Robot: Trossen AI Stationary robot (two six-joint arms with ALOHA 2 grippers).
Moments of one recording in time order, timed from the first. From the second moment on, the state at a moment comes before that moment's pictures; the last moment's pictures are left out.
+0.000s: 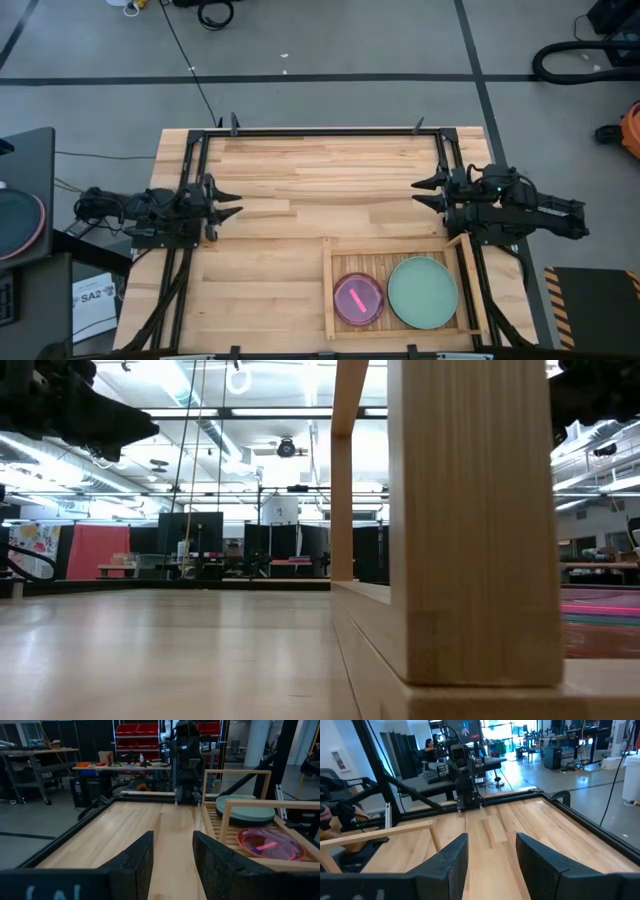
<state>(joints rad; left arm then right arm) -0.20 0.02 0.17 -0.14 -0.38 0.00 -0.17 0.09 0.35 -0.31 -0.10 0.14</state>
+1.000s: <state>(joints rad) -0.12 0.02 0.01 0.15 -0.22 0.17 -0.17 0.00 0.20 -0.17 -0.09 0.14</state>
